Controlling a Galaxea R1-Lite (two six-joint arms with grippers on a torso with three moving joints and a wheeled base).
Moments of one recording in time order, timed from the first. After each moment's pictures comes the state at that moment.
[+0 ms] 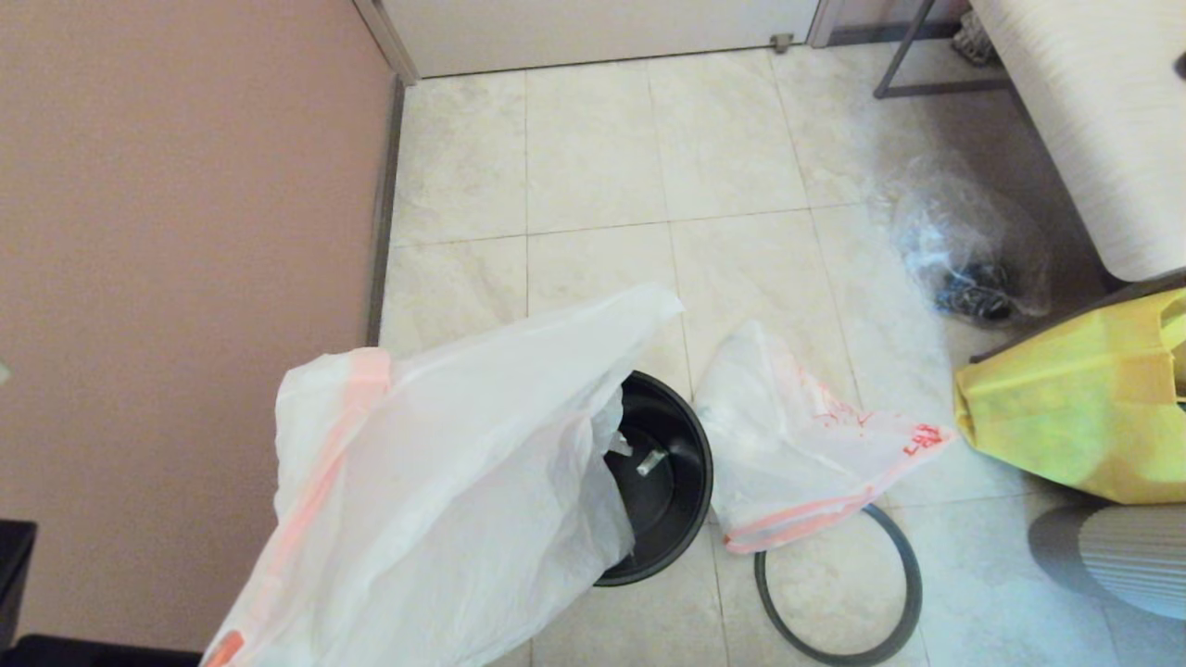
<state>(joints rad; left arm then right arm) -1.25 1.00 -1.15 0.76 0.19 -0.18 0.05 0.73 -0.46 -0.12 0.02 -0.07</state>
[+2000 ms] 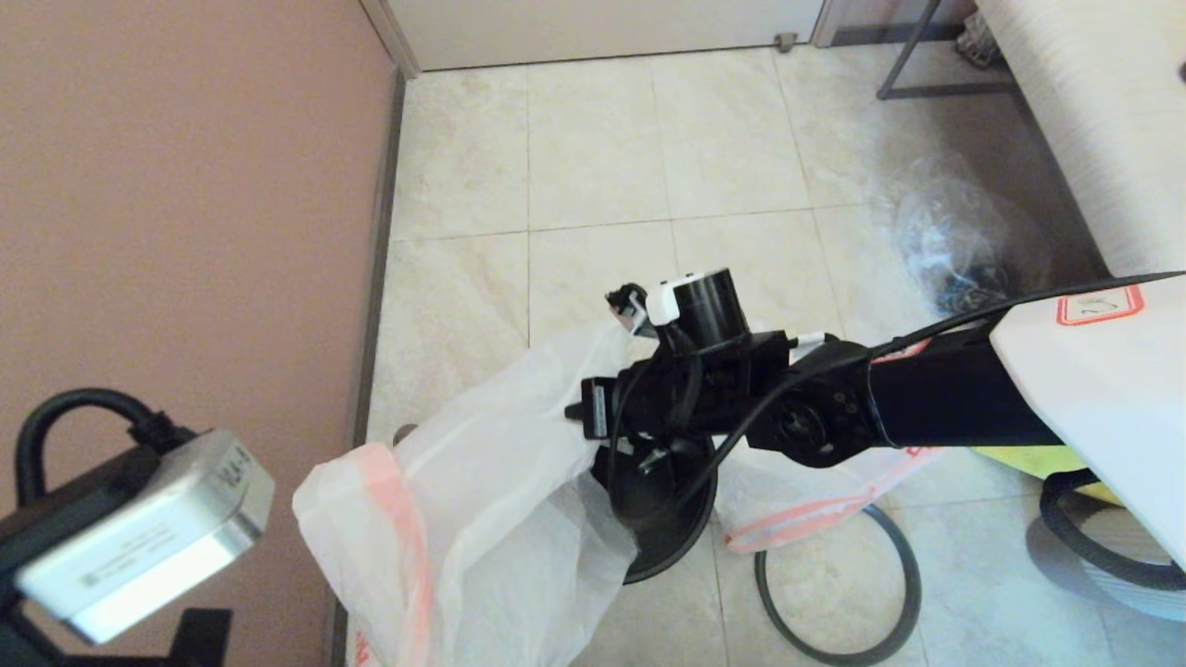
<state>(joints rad) -1.20 1.06 -0.89 0.44 0.07 -0.32 0.73 2.17 -1.61 -0.12 0.26 0.41</state>
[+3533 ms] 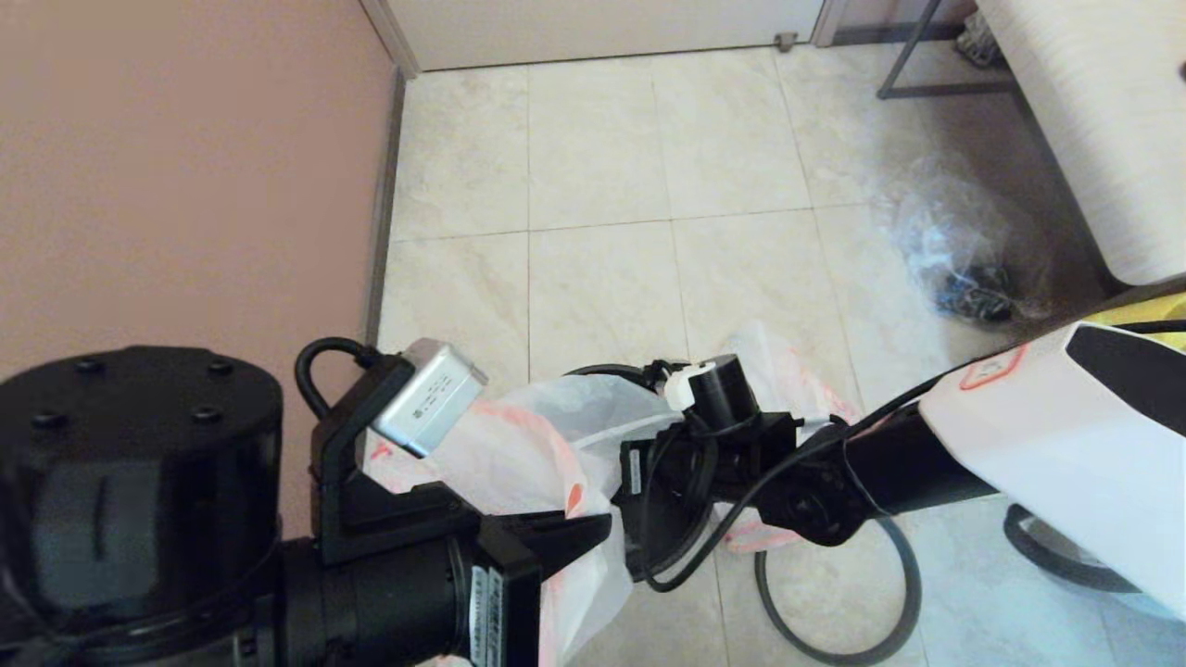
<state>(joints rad) -1.02 1.33 -0.69 -0.29 0.11 -0.32 0.71 2.20 -1.31 -0.37 0.02 0.40</state>
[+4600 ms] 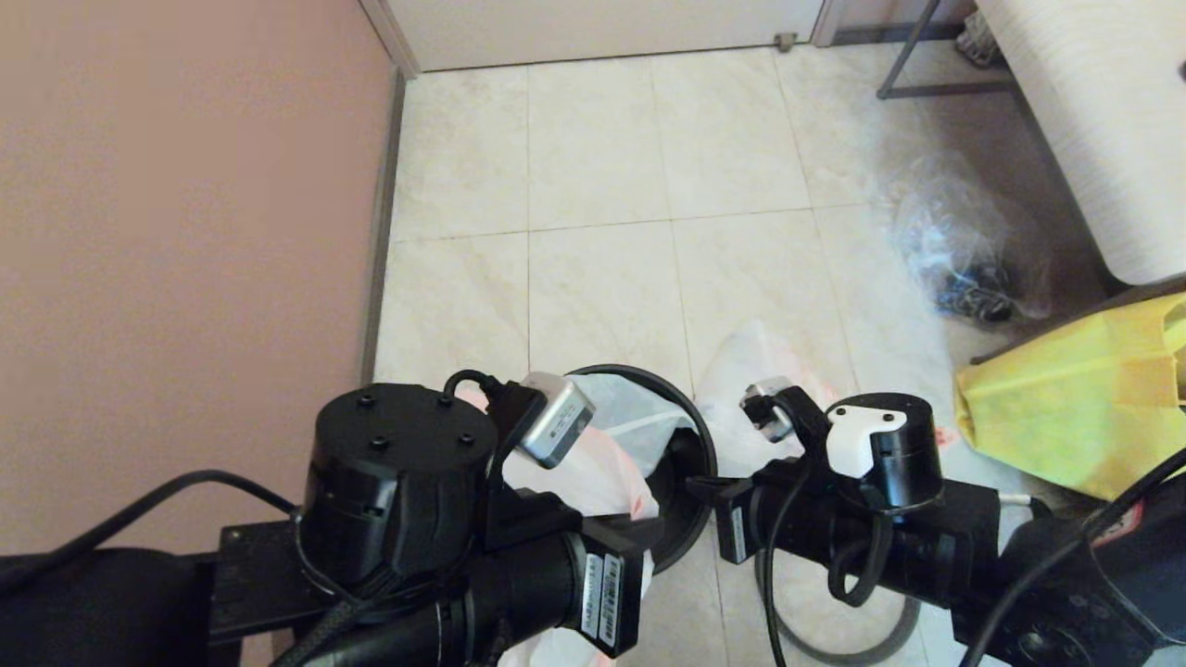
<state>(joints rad) -1.00 1.54 -0.71 -0.43 0.12 -0.32 0.69 1.86 -0.72 -0.76 0.07 0.22</state>
